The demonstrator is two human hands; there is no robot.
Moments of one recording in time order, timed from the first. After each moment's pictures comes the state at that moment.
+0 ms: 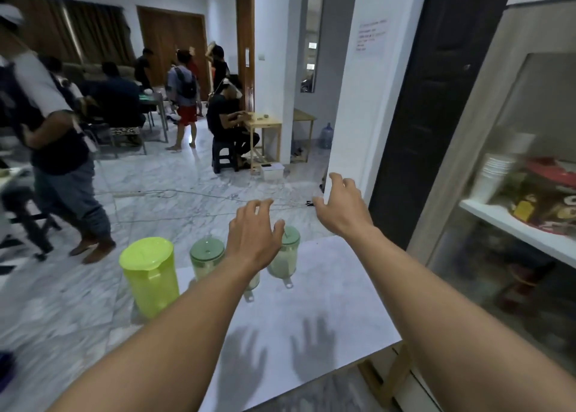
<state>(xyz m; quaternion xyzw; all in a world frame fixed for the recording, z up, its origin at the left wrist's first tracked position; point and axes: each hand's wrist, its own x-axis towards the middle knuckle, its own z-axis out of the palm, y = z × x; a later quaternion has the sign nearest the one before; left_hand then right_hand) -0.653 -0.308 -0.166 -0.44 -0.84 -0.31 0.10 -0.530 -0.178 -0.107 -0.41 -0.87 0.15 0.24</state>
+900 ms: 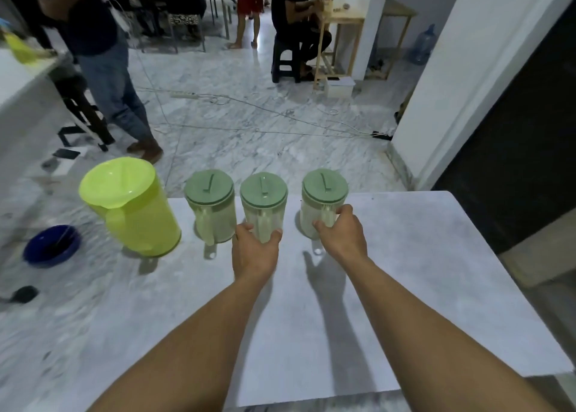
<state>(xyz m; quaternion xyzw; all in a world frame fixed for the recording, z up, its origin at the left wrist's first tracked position) -0.732 -0.204 -0.409 0.01 -0.86 -0.49 -0.14 -0.664 -0.052 -0.383 -0.44 -0.82 0.36 0.08</state>
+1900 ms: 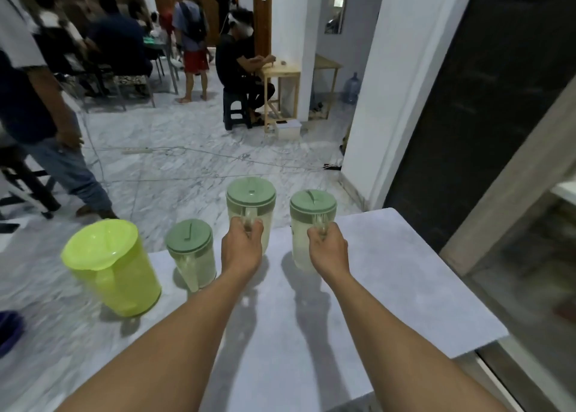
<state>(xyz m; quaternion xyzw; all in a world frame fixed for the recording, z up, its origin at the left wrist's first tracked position) -0.744 -0.201 -0.310 -0.19 -0.84 -0.50 -0.09 -0.634 -0.084 -0.320 -0.48 -0.72 0.45 0.24</state>
